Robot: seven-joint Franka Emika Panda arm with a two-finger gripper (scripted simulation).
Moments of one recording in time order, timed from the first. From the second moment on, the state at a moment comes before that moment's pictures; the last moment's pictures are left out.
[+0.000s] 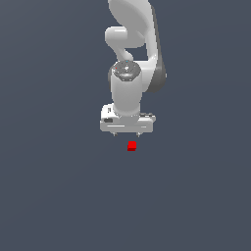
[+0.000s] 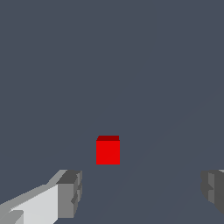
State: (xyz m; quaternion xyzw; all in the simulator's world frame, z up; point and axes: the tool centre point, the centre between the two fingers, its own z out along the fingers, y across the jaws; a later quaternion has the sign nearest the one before) arm -0.003 0.005 0.162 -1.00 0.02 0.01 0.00
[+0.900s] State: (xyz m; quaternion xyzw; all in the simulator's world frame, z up) arm -0.016 0.019 0.093 -1.00 0.01 0.00 0.00
